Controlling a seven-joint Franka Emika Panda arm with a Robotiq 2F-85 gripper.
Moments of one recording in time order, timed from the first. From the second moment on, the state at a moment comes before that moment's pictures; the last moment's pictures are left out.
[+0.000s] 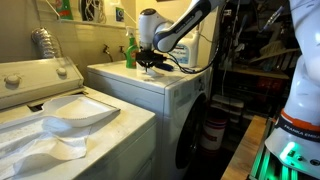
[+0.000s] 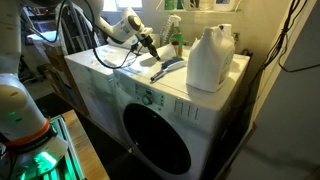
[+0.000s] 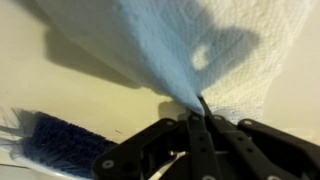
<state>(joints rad) 0.20 0.39 0.03 -1.78 -0.70 2.43 1.43</state>
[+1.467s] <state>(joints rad) 0.23 0.38 0.04 -1.78 -0.70 2.34 1.52</state>
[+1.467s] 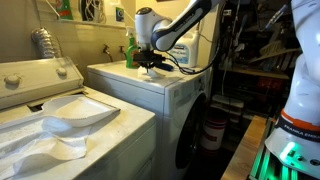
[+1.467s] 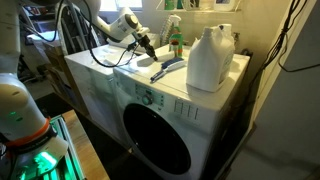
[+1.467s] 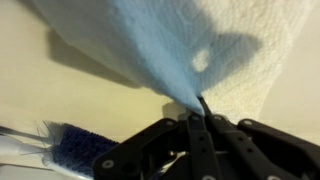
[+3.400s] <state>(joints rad) 0.16 0.22 0.07 -1.86 -0.09 2.33 0.85</state>
